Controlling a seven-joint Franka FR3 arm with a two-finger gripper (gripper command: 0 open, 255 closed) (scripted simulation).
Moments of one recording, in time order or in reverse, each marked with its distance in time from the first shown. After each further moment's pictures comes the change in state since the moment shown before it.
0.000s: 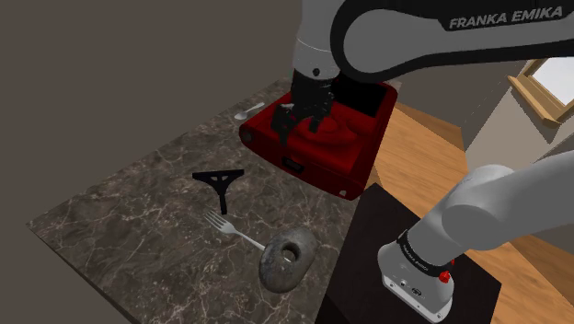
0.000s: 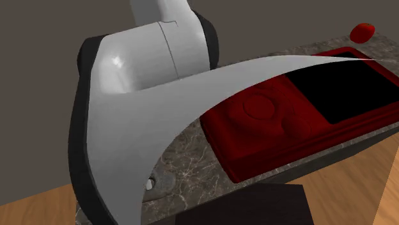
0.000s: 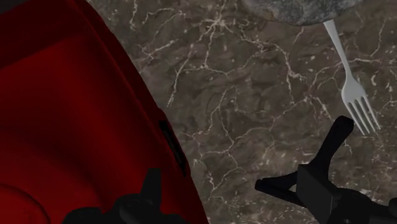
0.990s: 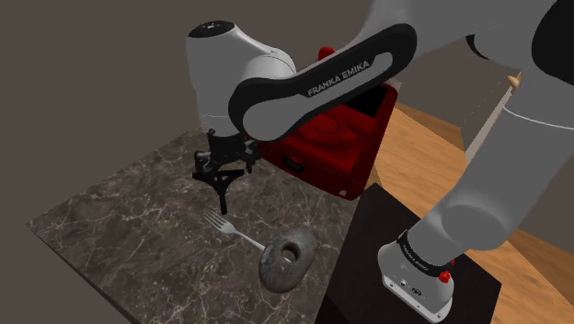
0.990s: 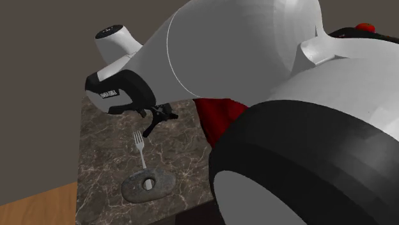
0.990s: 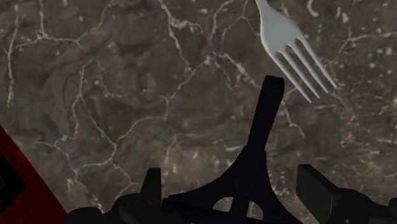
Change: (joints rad) arm 0.010 0.697 0.219 0.314 -0.404 0.171 0.631
